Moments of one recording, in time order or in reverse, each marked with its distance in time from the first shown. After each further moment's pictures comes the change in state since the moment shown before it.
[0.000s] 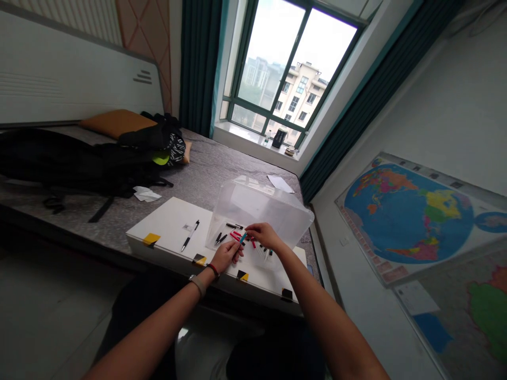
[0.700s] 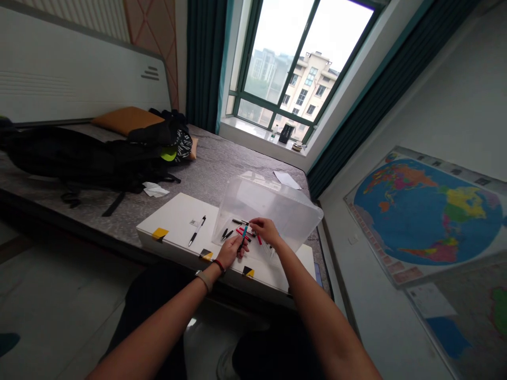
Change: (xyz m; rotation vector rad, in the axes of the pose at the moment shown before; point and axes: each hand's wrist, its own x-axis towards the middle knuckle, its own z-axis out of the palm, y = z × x) left_hand 0.001 -0.003 0.000 -0.120 0.035 -0.043; right_hand 0.022 0.021 0.011 -0.348 0.119 -0.080
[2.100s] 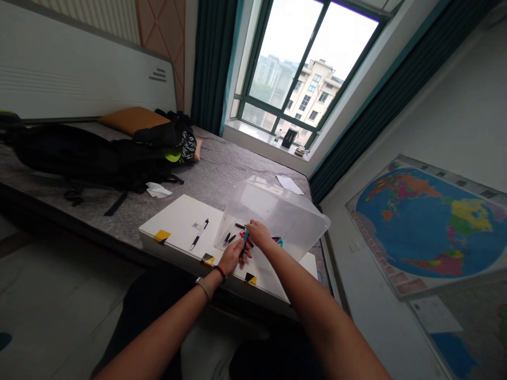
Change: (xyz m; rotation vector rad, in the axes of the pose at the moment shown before) left_hand -0.005 0.009 0.001 -0.089 0.012 -0.027; right_hand 0.029 -0.023 0.029 -0.960 -0.203 -0.114
